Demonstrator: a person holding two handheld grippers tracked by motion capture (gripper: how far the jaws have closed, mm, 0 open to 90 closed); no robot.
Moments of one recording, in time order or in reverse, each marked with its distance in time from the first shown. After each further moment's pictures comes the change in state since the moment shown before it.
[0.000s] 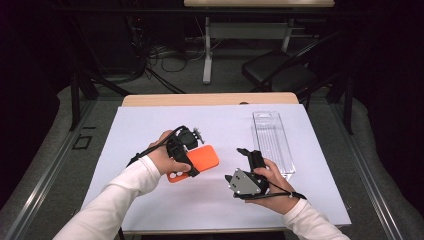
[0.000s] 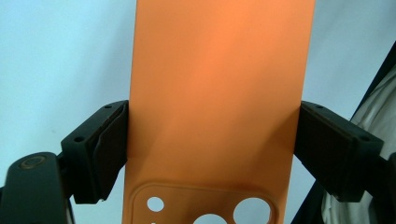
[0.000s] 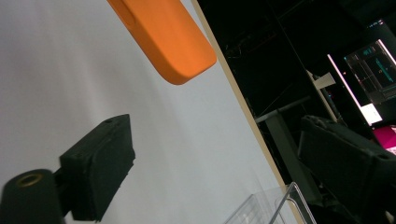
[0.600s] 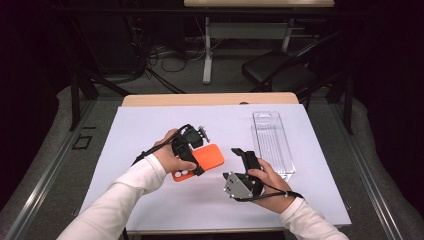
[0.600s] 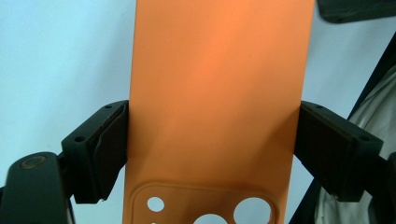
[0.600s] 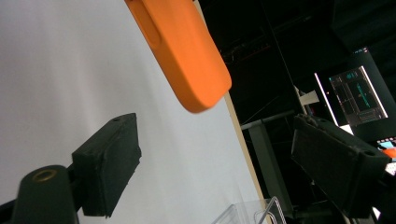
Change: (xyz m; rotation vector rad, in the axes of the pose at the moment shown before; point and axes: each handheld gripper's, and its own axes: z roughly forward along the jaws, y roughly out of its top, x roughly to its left) left arm -0.006 0.015 0.001 -0.003 -0.008 0.009; right arm 0.007 0.004 0.008 0.004 -0.030 -0.129
